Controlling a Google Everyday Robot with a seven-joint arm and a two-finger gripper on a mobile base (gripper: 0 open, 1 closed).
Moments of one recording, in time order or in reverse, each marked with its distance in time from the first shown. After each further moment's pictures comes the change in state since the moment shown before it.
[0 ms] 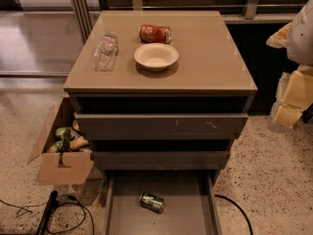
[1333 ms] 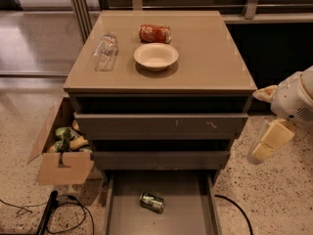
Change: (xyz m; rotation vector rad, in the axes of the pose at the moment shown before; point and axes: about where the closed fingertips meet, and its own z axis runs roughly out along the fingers) arm 0.036 0.020 0.124 -0.142 -0.243 0.163
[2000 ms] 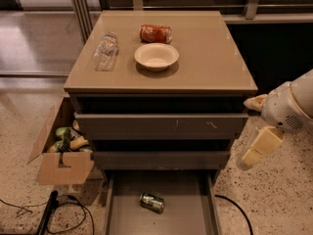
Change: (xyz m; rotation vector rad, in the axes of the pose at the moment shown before) arm -0.004 0.012 0.023 -0.053 -0.045 0.036
